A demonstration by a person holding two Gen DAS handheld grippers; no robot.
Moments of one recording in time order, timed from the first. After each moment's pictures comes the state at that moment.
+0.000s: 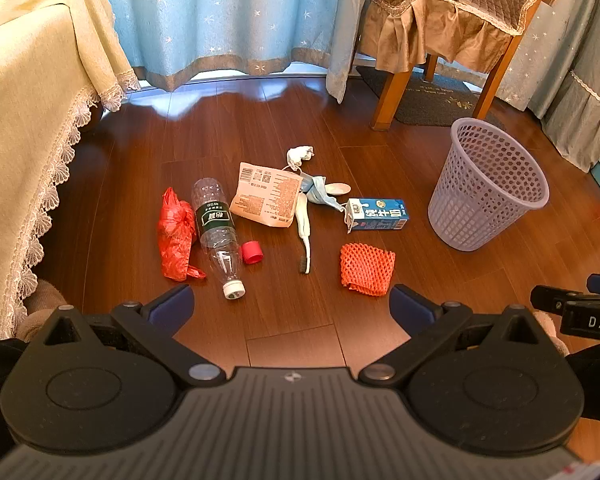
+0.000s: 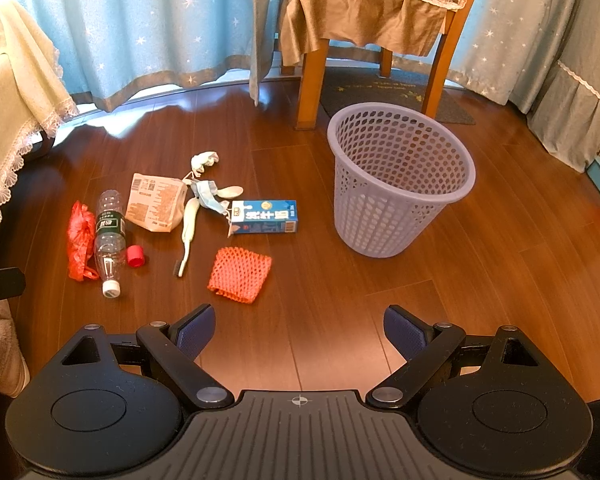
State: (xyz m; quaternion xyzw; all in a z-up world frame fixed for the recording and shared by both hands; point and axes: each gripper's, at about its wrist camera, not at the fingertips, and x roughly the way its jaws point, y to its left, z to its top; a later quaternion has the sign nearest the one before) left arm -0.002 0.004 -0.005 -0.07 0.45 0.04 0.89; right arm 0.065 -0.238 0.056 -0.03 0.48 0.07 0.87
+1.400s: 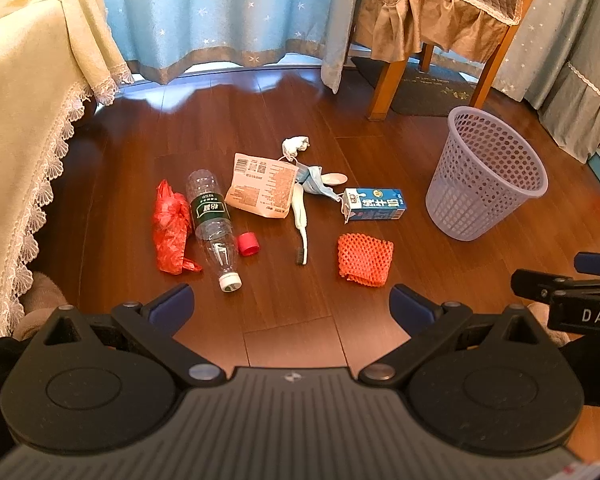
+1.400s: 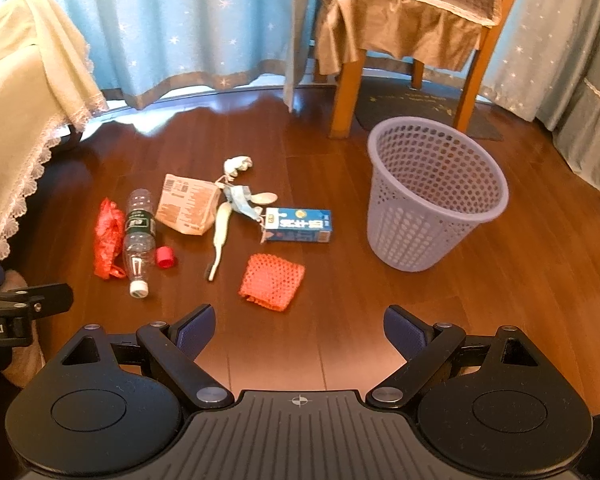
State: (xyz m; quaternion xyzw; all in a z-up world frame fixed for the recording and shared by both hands) left arm -0.002 0.004 -0.013 -0.07 0.46 0.03 0.89; right arm 0.066 -0.211 0.060 -0.04 0.47 0.11 0.87
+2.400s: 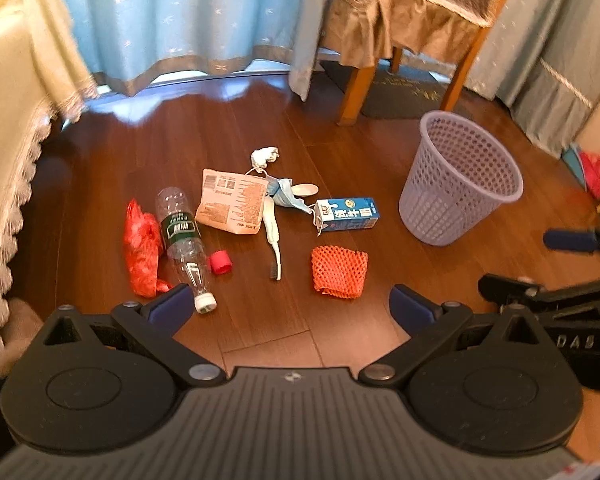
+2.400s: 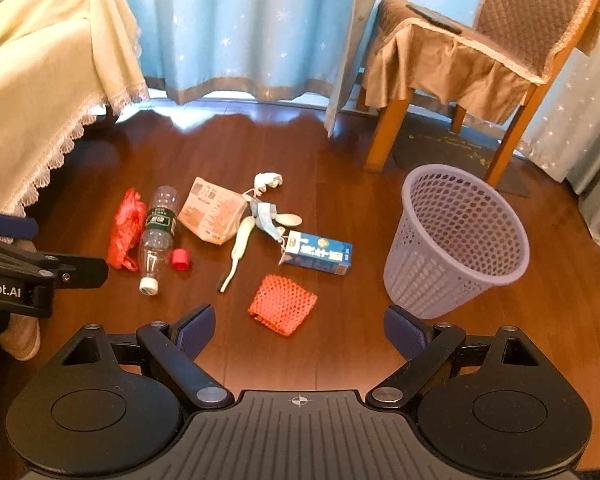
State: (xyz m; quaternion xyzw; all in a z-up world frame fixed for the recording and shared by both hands) left arm 0.028 0.005 -0.006 -0.06 0.45 -0.02 0.89; right arm 0.080 -0.196 0.060 -0.11 0.44 0.18 0.87
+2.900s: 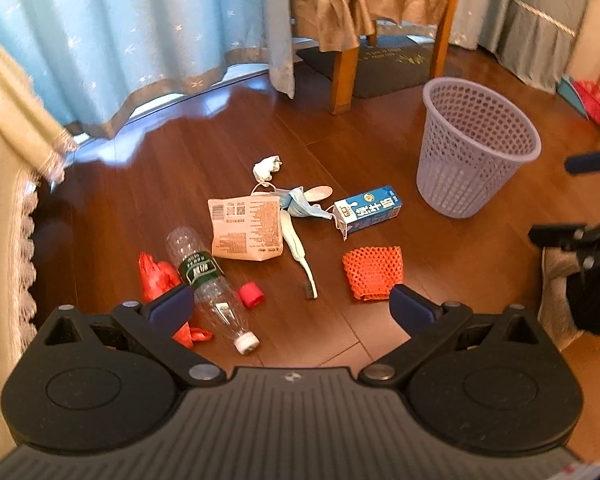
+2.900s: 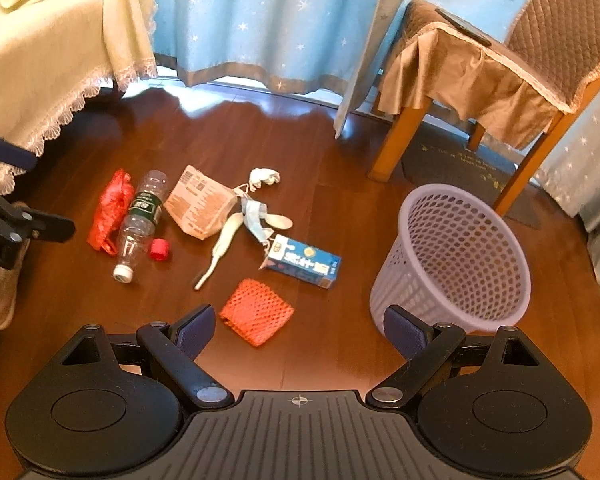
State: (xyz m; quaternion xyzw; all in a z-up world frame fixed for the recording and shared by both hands) left arm 0.080 0.015 -0.018 0.05 0.46 -0.06 0.88; right arm 0.127 -0.213 0.045 -0.16 0.44 0.21 0.86
